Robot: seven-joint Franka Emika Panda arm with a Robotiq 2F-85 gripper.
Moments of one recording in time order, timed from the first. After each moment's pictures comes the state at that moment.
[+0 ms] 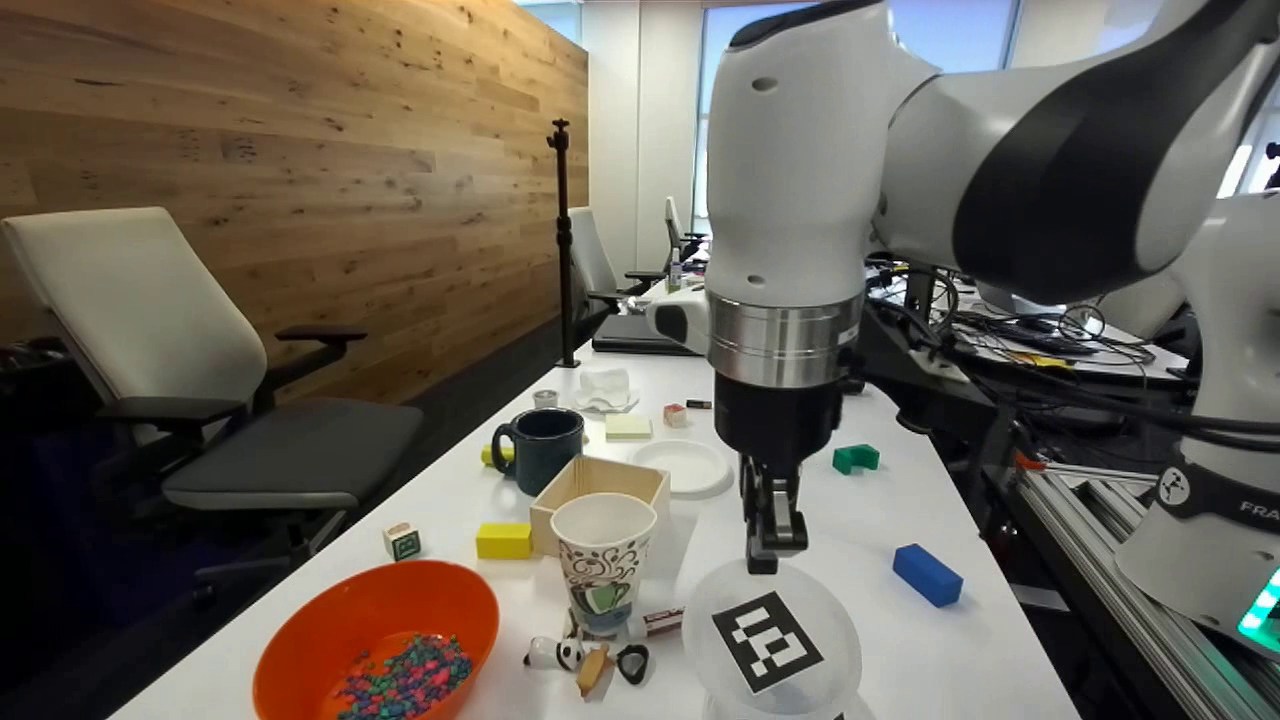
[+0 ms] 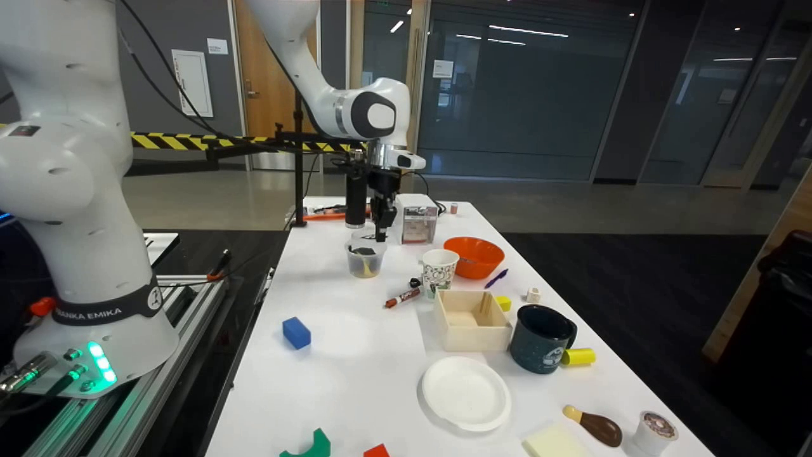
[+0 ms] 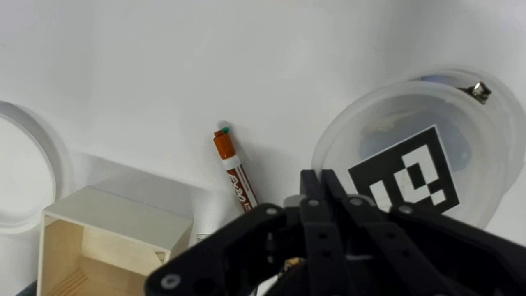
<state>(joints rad) 0.30 0.13 0.21 -2.29 -0.22 2.32 0.48</state>
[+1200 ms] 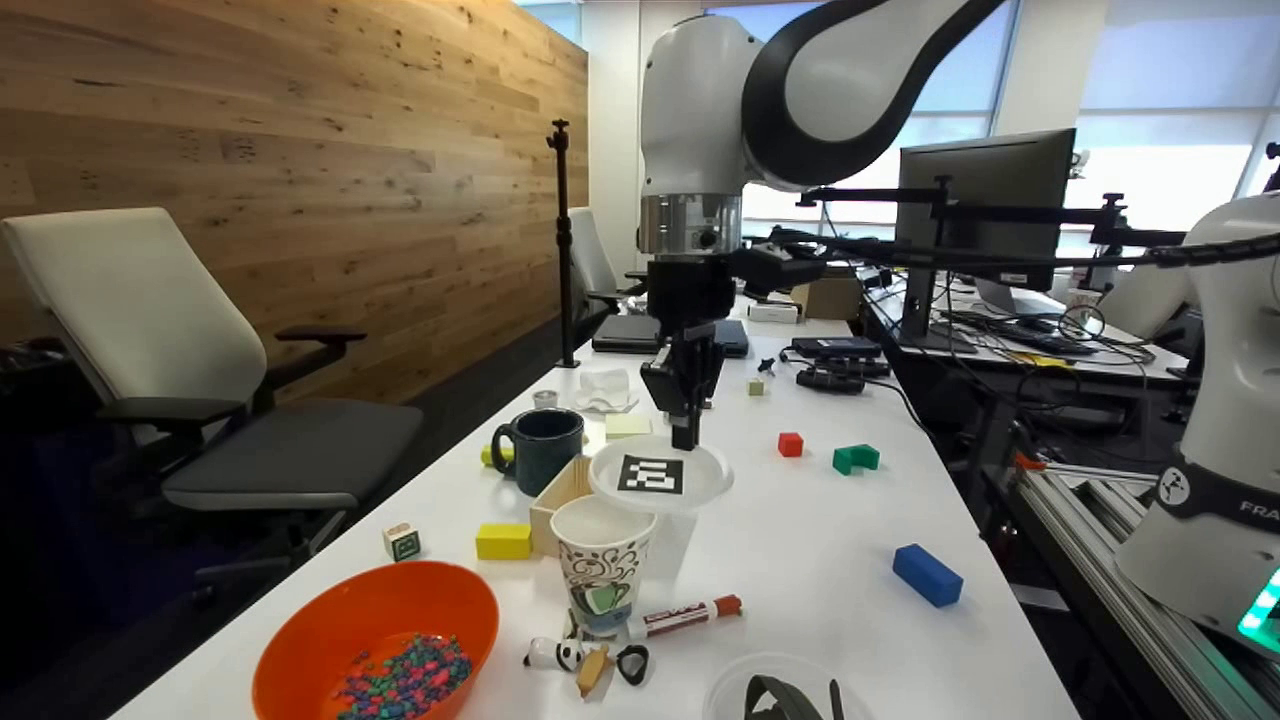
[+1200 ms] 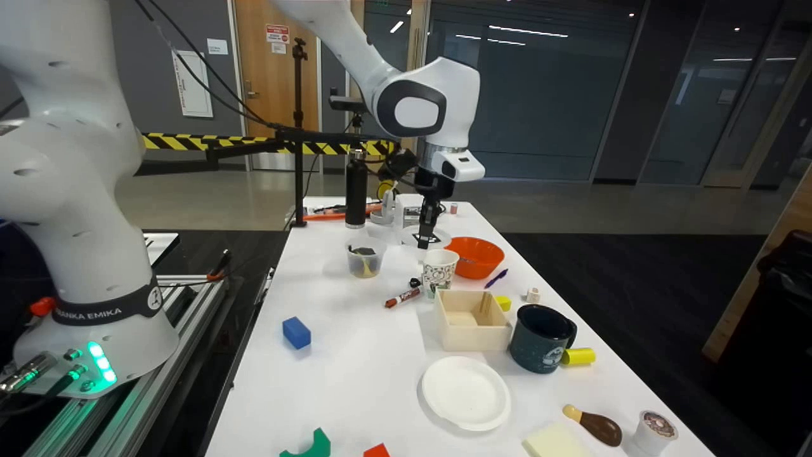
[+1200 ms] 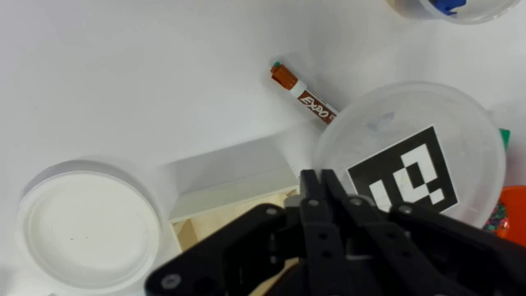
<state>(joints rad) 0.10 0.11 0.07 -2.21 0.11 2.32 0.42</state>
